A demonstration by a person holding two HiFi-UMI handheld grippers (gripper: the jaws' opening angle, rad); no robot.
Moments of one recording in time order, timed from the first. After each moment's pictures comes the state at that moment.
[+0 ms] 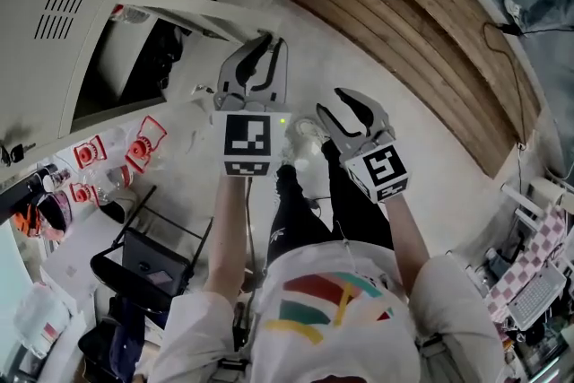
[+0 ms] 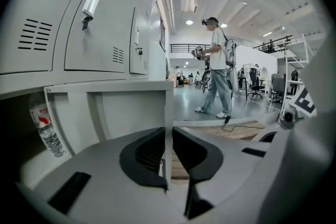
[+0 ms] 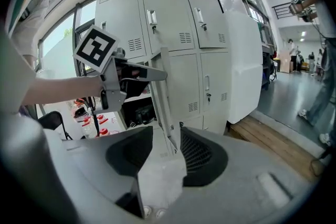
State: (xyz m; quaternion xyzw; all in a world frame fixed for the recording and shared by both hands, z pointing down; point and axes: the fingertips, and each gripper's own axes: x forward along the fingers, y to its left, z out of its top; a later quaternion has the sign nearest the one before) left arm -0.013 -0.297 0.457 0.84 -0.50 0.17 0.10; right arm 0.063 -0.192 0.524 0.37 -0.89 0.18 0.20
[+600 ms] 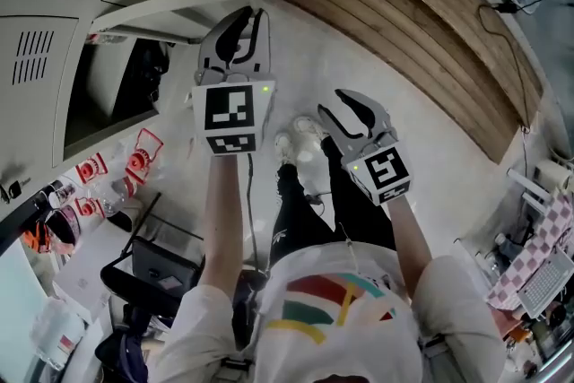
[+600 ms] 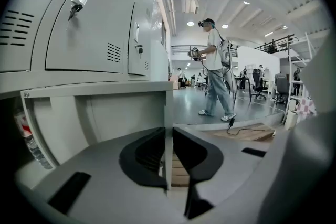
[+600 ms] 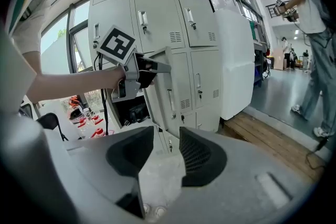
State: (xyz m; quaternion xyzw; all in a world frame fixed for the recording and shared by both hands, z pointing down) left arm 0.007 -0.354 0.454 0.84 -0.51 0.16 0.09; right arm 0.095 -0.195 0.530 0.40 -0.87 0.20 0.20
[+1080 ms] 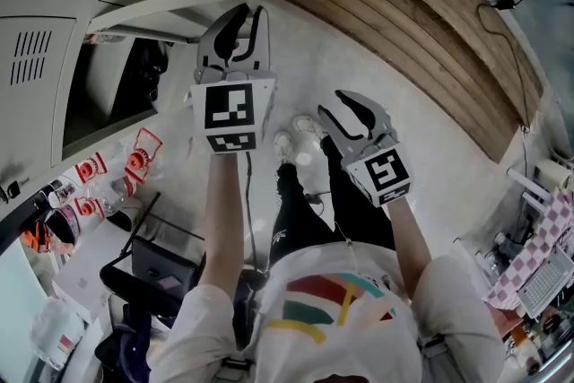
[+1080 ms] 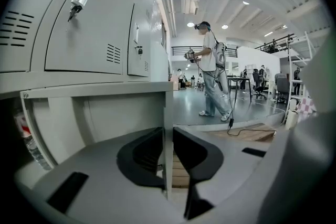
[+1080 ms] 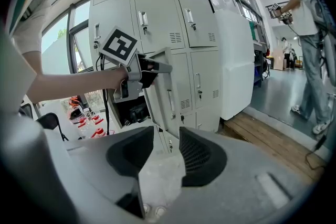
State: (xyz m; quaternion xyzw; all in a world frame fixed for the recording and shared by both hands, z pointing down) left arm 0.010 -0.356 0.454 0.84 -0.51 0.16 0.09; right arm 0.097 -0.191 0.529 0.40 -0.87 0.20 0.20
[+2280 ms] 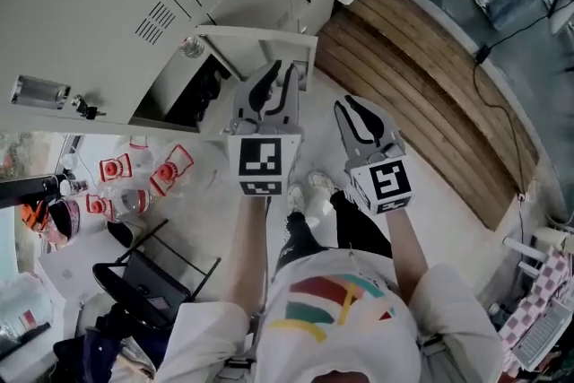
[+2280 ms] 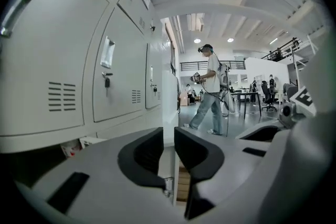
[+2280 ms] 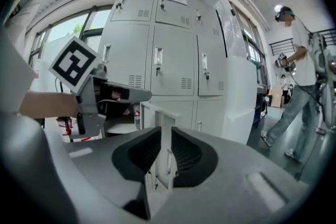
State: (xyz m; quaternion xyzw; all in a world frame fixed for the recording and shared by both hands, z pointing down) left arm -0.043 -0.288 0.332 0.82 -0.56 0.08 0.05; right arm 0.048 -0.234 0.378 0.43 -0.89 0.05 0.13
